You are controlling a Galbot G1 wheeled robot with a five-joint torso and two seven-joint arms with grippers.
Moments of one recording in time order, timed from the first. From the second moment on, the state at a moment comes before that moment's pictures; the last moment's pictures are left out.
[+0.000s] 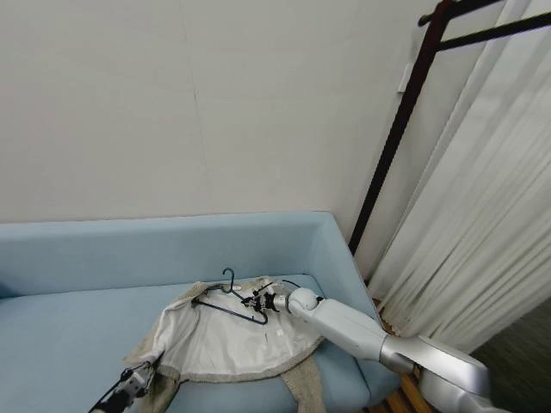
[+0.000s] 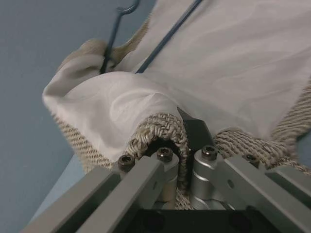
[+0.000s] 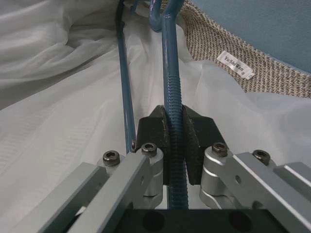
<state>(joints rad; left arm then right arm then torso) 1.71 -1.22 -0.93 -1.80 0.35 -0.47 0.52 -0.26 1.14 -0.71 1.17 0.88 -0.26 -0.33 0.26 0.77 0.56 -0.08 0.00</state>
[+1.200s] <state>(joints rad) 1.94 -1.34 -1.01 -1.77 -0.23 -0.42 0.47 -0.30 1.13 -0.67 1.21 0.86 -0.26 -0.35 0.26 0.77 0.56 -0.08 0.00</state>
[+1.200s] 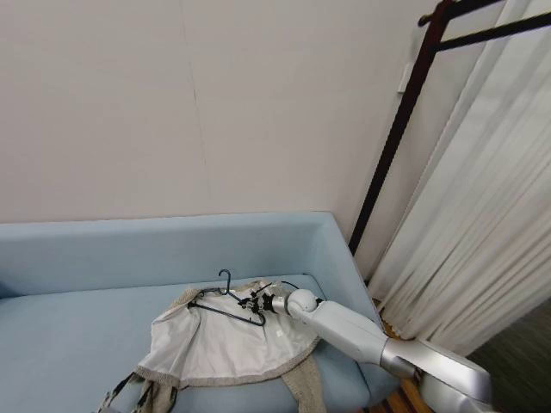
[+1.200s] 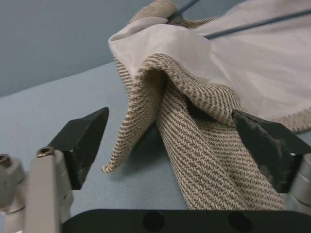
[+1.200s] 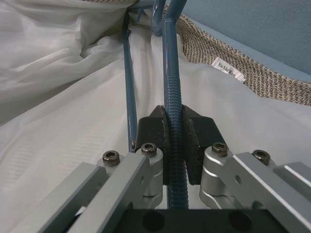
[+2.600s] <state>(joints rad) 1.65 -1.24 -0.94 -1.62 -0.03 -0.16 0.44 -0.37 1.06 -0.62 1.25 0.85 -0.24 -0.37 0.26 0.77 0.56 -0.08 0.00</state>
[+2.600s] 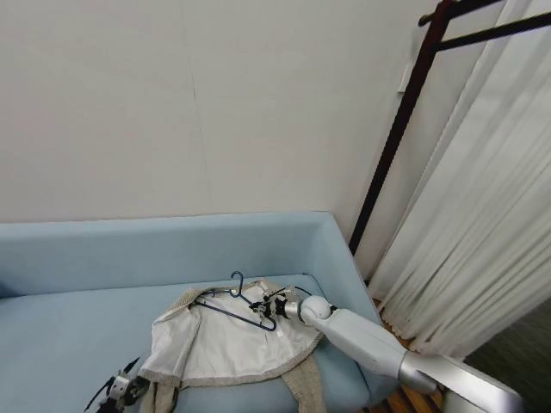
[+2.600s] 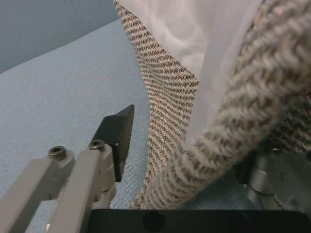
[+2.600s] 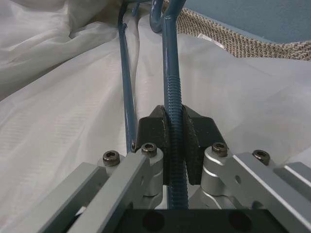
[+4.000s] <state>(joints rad) 1.71 -1.00 -0.93 -1.98 0.38 -0.45 0.53 -0.40 0.99 -0.60 1.34 0.85 -0.26 -0.34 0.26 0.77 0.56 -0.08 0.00</state>
